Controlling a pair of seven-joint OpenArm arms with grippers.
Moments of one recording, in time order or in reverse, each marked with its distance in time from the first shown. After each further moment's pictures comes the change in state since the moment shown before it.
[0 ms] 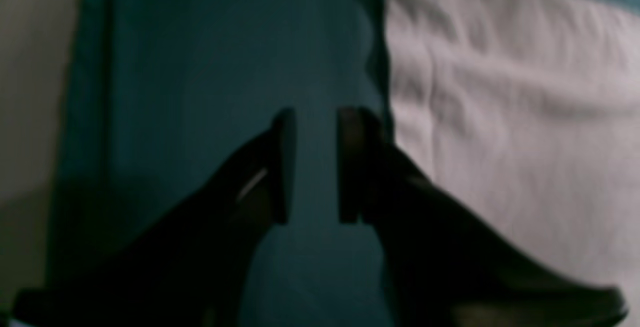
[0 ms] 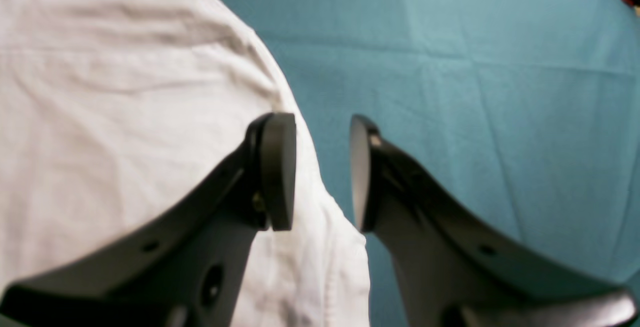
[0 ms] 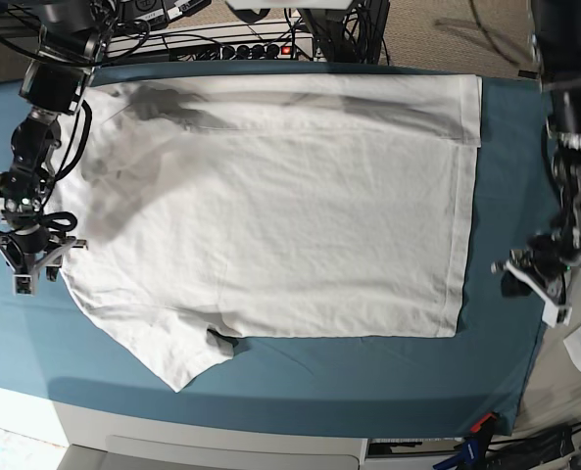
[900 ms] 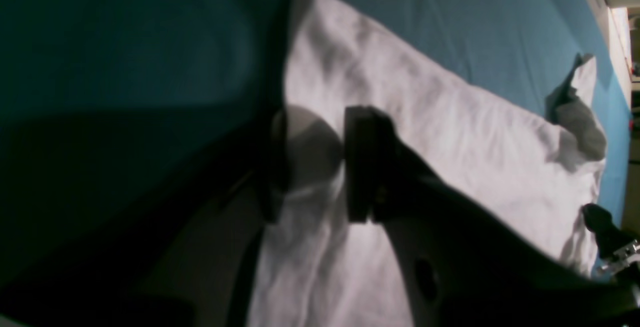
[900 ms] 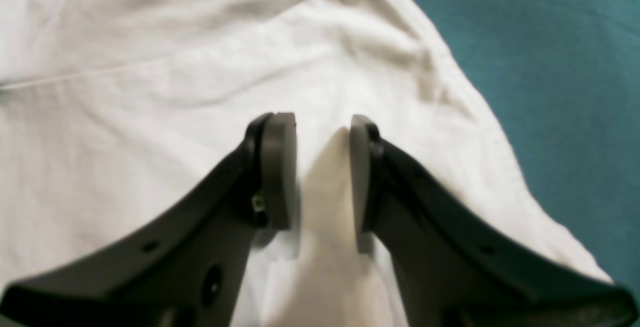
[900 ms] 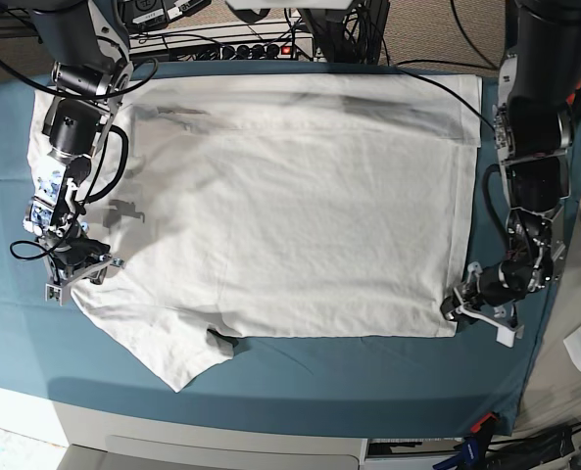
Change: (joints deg) left arm -17.8 10.7 -0.3 -33.6 -4.9 -1.5 -4.0; right arm 11.2 -5.2 0.1 -21.9 7.5 0.0 -0.6
